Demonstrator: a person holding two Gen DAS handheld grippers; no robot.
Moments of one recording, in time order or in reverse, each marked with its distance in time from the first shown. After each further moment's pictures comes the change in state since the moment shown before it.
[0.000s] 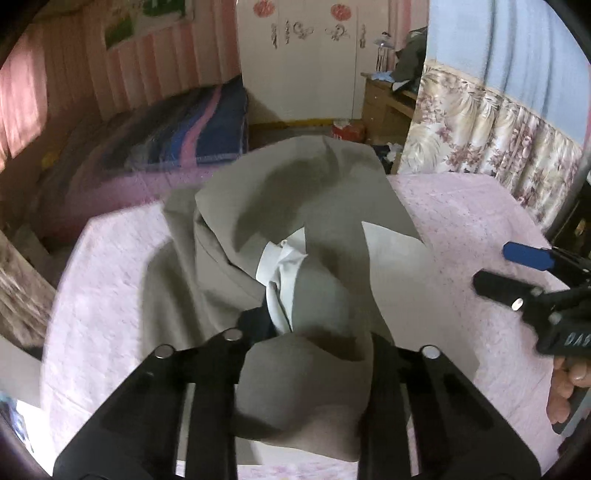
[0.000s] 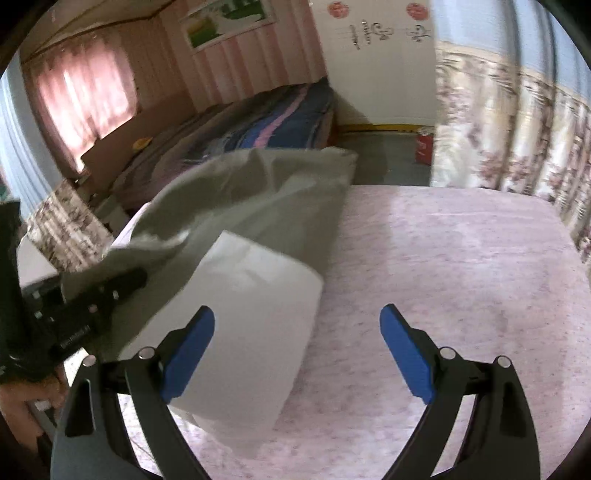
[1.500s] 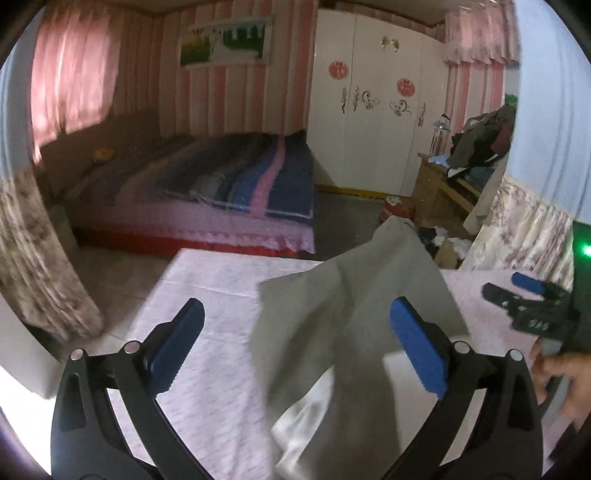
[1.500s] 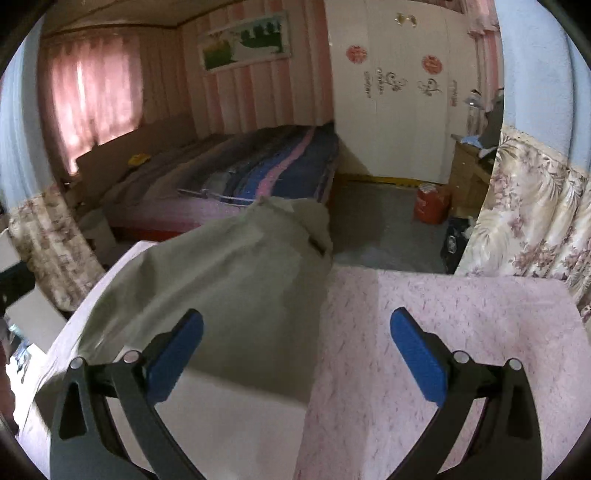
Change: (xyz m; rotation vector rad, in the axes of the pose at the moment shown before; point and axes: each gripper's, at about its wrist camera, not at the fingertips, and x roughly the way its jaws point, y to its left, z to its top) left arm -0.030 0.187 0.012 -0.245 -0.212 0.069; right arm 0.057 0.080 0.078 -0.091 -0.171 -0.127
